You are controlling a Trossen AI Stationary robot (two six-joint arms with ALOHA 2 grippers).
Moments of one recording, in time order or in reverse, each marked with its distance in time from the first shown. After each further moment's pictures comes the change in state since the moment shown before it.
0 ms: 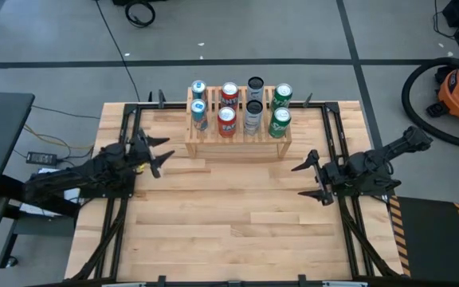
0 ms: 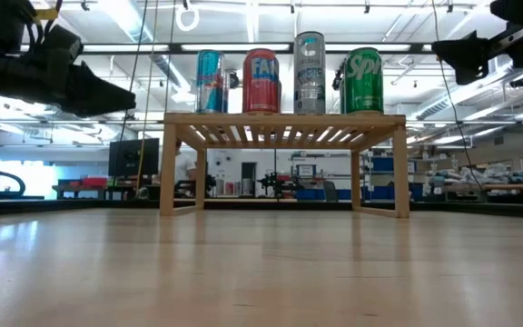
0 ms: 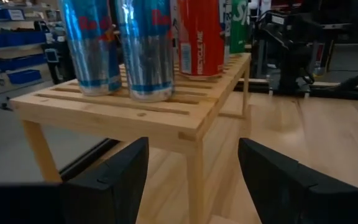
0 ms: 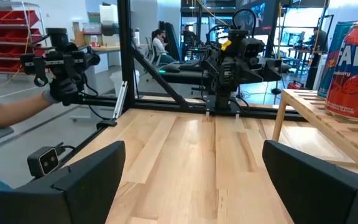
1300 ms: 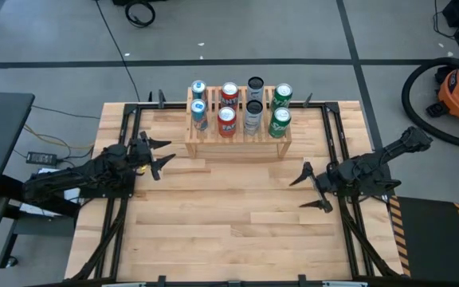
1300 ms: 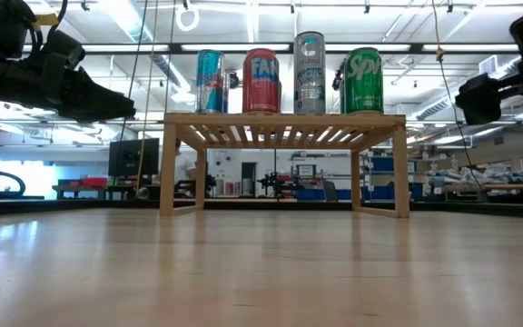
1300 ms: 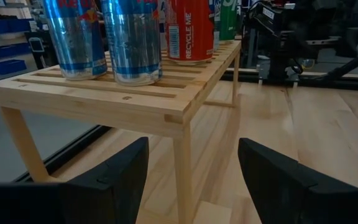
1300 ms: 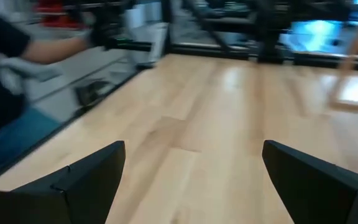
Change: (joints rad) left arm -0.004 0.001 -0.016 -0.049 0.038 -0.020; right arm 0.000 0.003 -0.108 -0.092 -0.125 0.056
